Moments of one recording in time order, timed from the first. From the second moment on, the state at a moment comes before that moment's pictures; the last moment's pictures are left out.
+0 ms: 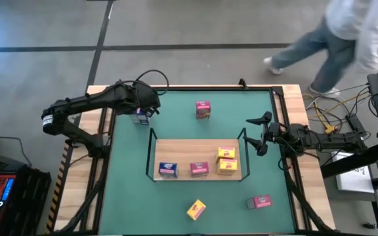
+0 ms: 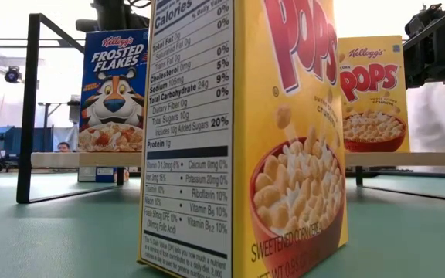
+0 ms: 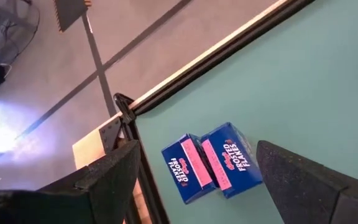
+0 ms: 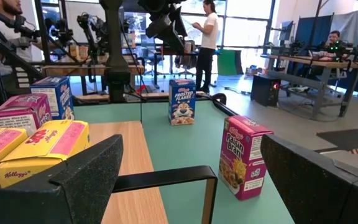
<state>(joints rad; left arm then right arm) 0.27 1.41 1.43 -1.40 -0.73 -0.68 -0.02 0.13 0.04 0.10 0.21 -0.04</state>
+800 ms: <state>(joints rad) 0.50 1.52 1.42 -1.44 -0.45 -0.92 -0.02 0.13 0.04 0.10 0.21 -0.04</state>
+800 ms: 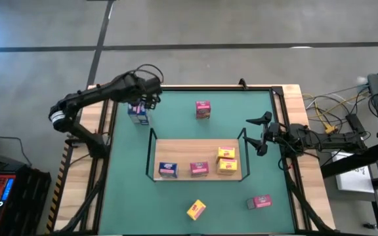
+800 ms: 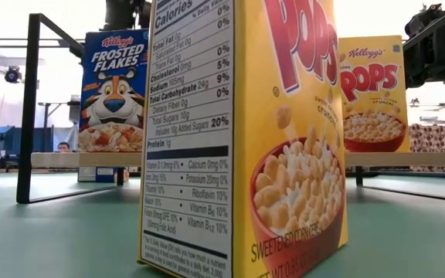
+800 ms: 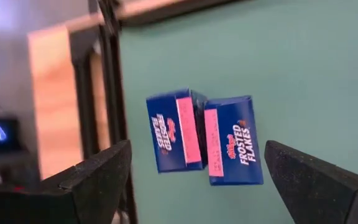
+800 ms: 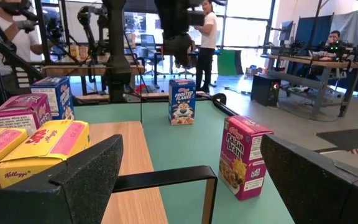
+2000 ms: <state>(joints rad) 0.65 1.54 1.27 -1.13 -0.15 -0.74 -0.02 0.13 0.04 0.10 0.21 -0.04</state>
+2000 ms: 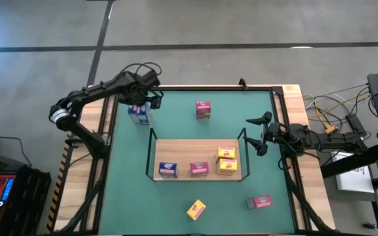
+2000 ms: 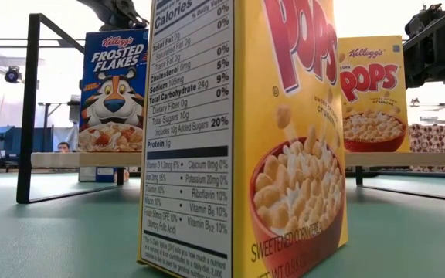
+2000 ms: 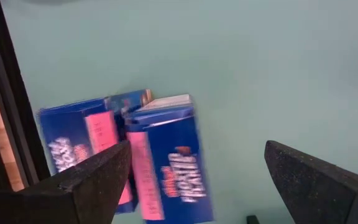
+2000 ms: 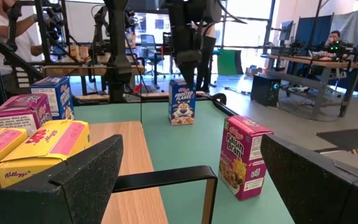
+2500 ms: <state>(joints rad) 0.64 1.54 1.22 -1.09 -0.14 -0.75 -0.02 0.13 0.04 0.10 0.21 -0.04</state>
